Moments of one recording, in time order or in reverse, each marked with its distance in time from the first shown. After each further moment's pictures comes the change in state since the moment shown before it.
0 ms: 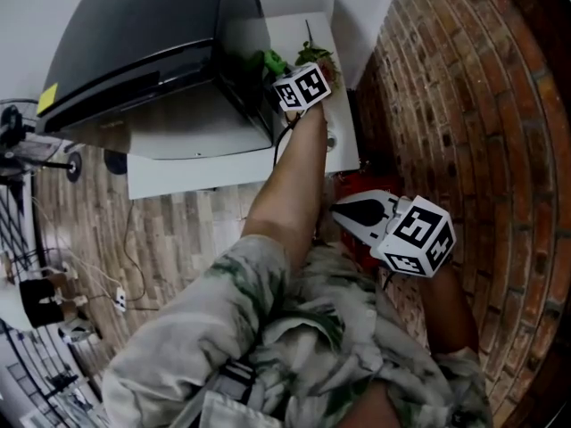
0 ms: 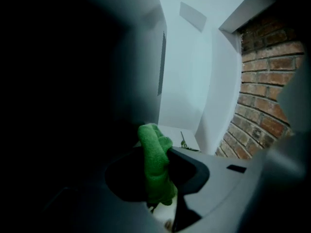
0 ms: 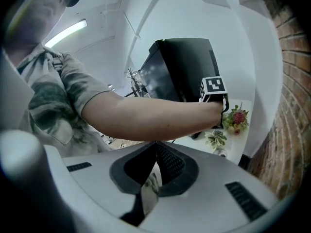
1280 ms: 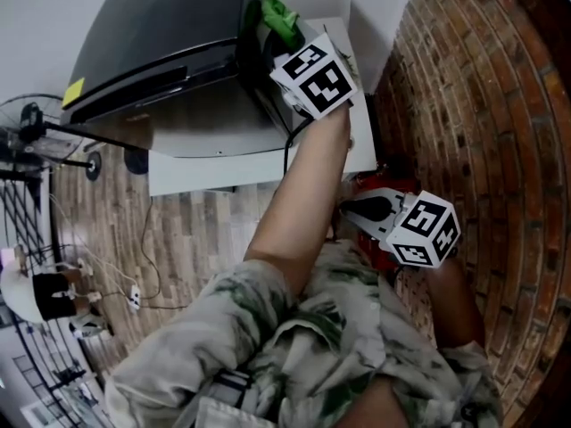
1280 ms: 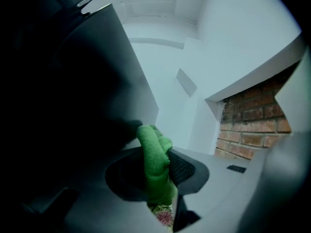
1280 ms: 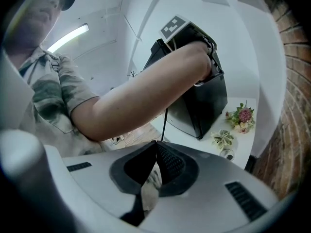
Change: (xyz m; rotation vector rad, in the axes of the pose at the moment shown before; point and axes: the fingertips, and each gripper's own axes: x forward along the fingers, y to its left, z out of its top) left arm -0.159 -0.014 0.168 -0.148 -0.416 -0.191; right arm 0.012 0.005 -0.005 0.011 -0.031 0.047
